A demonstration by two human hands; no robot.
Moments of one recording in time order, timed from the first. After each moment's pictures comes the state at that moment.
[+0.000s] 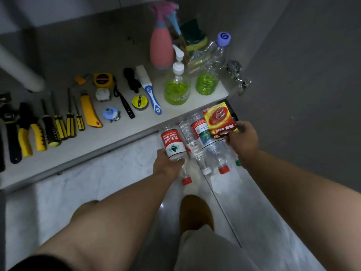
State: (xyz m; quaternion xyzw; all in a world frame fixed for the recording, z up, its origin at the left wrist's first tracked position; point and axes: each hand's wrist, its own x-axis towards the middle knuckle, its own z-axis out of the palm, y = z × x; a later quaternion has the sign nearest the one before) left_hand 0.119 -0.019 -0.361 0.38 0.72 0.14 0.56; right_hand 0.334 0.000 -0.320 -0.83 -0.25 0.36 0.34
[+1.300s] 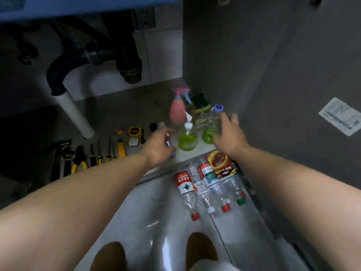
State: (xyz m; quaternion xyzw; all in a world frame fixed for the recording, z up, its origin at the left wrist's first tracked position) left_hand 0.070 0.064 -0.166 0.68 0.62 0.18 0.34; right_hand 0.299 0.063 -0.159 -0.72 -0.63 0.19 0.22
